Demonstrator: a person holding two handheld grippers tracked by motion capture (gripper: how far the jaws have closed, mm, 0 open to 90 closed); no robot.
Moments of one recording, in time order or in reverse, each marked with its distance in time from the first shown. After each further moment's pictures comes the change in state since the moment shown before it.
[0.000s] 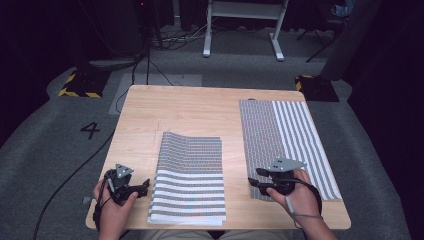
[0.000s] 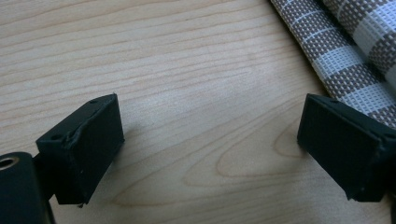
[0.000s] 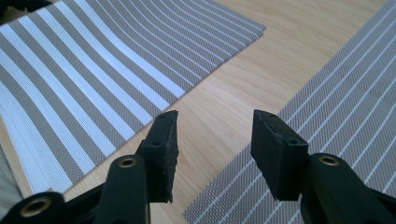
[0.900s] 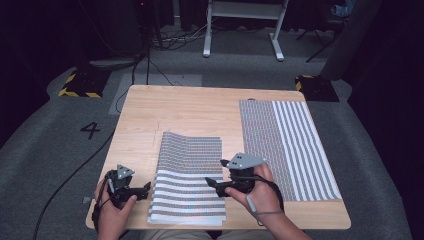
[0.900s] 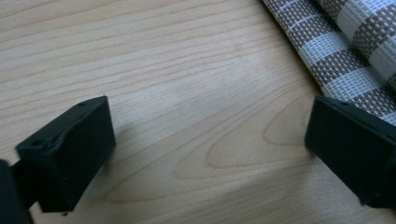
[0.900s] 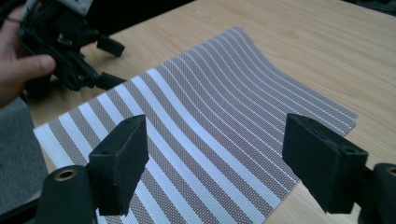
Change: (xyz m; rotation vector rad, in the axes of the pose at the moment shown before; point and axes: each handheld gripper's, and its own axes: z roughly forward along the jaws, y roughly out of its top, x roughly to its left) left arm -0.001 0.000 0.001 0.018 -0.031 0.036; right arm 0.078 0.064 0.050 -0.109 0.081 -0.051
